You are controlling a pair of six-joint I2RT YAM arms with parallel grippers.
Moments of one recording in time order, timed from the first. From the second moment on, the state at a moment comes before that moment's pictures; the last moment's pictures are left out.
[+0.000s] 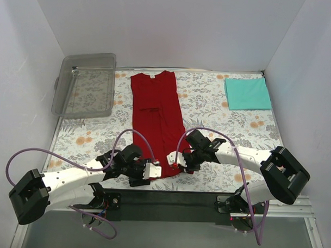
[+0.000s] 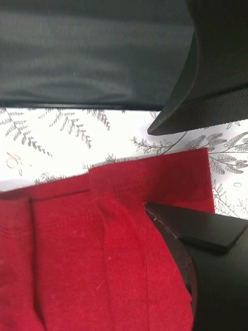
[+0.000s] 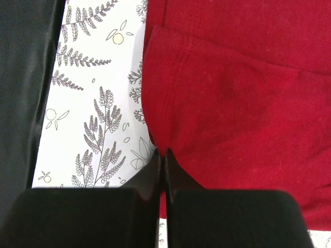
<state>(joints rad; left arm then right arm) -0.91 0.98 0.41 -0.39 0.39 0.60 0.86 1.41 0.68 -0.41 -0.55 -0.93</state>
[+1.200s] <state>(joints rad) -1.05 0.98 0.42 -0.31 0.17 0.48 0.78 1.33 0.71 -0.49 -0.68 -0.95</state>
